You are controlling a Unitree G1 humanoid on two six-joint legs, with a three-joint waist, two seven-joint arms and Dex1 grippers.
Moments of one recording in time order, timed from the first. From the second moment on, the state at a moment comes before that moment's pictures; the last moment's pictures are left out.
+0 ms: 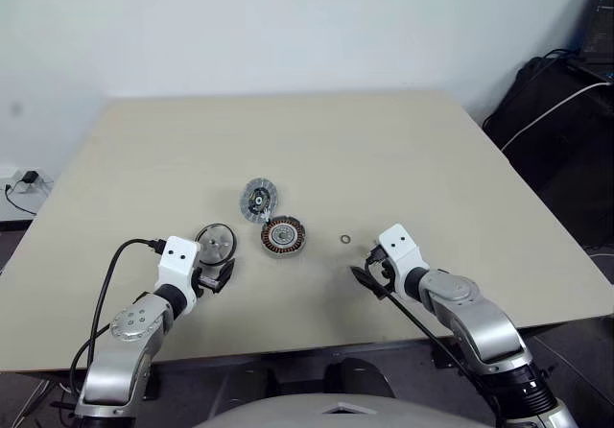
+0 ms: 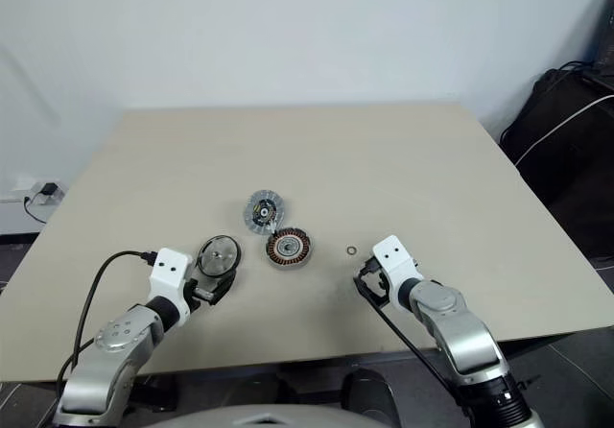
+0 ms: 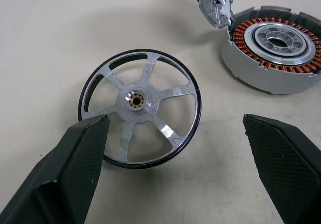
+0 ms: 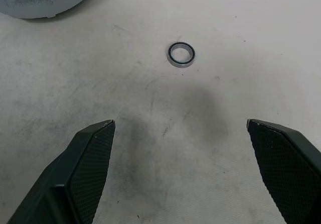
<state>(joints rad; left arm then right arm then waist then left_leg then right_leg) 0.25 0.36 0.04 -0.33 -0.17 0.47 -0.37 0.01 -0.46 0.18 -0.29 0.12 0.78 0.41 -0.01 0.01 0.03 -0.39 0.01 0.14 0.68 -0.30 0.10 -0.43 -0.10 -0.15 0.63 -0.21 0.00</state>
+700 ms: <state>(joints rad) 0.24 0.36 0.03 -0.33 -0.16 0.47 -0.37 -0.05 -0.34 0.16 -0.22 0.12 0.74 0.34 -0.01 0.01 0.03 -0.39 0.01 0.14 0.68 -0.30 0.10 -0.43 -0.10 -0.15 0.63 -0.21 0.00</state>
